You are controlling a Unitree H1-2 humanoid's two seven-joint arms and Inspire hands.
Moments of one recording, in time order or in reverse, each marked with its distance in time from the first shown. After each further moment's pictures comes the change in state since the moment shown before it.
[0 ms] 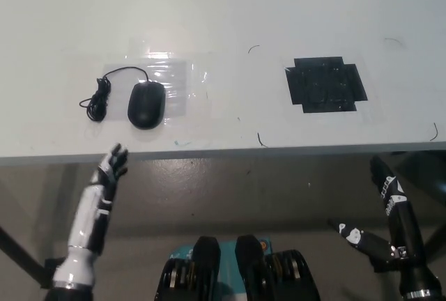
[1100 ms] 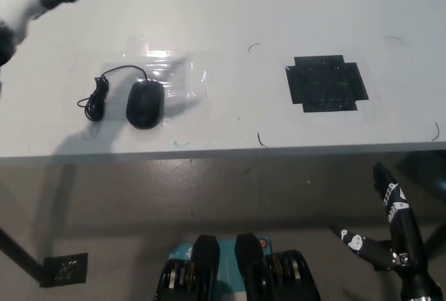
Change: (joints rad) left_arm -0.883 0.460 -0.262 0.294 0.039 0.373 -0.365; right_arm 0.020 0.003 -0.002 0.006 0.001 -0.006 -0.012
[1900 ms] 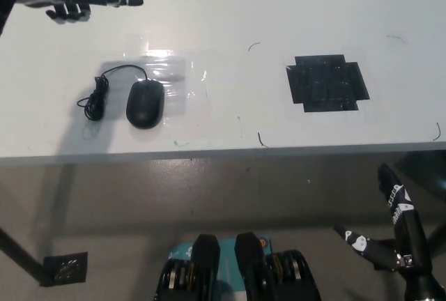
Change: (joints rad) left_arm -0.422 0.001 -0.428 0.602 0.233 0.042 -0.450; right_arm 0.005 -0.002 -0.015 -0.005 0.000 -0.001 0.000
